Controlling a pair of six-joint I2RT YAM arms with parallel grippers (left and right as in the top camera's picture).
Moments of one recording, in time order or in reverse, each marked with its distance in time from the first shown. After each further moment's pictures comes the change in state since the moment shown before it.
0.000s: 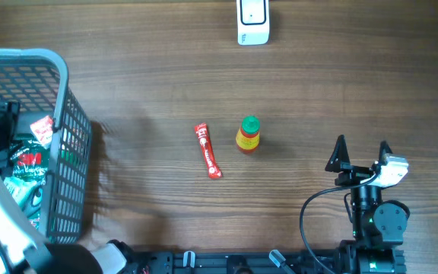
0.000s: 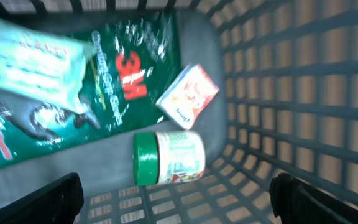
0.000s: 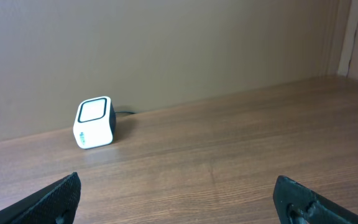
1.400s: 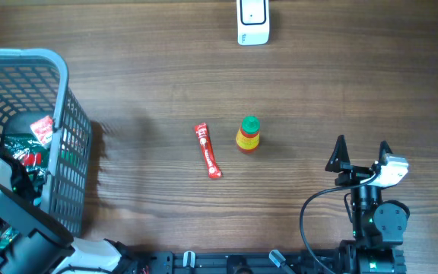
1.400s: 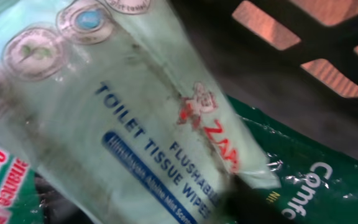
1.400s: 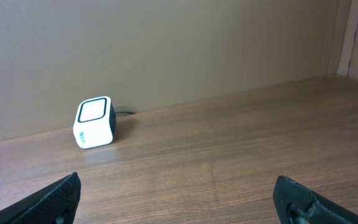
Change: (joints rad) left arm 0.152 0.224 -0.457 0.457 -0.348 -0.475; right arm 0.000 0.000 0.000 0.000 0.000 0.000
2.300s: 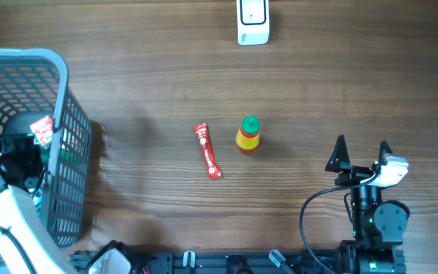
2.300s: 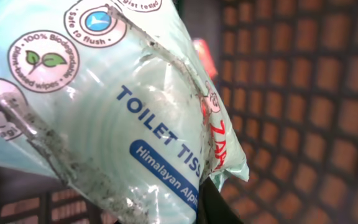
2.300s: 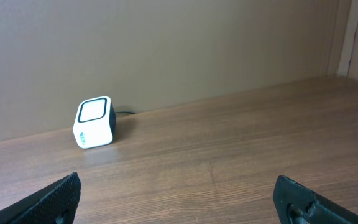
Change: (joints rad) left arm -0.090 -0.525 0.005 -0.132 0.510 0.343; right arm 0.000 0.000 0.000 0.000 0.000 0.000
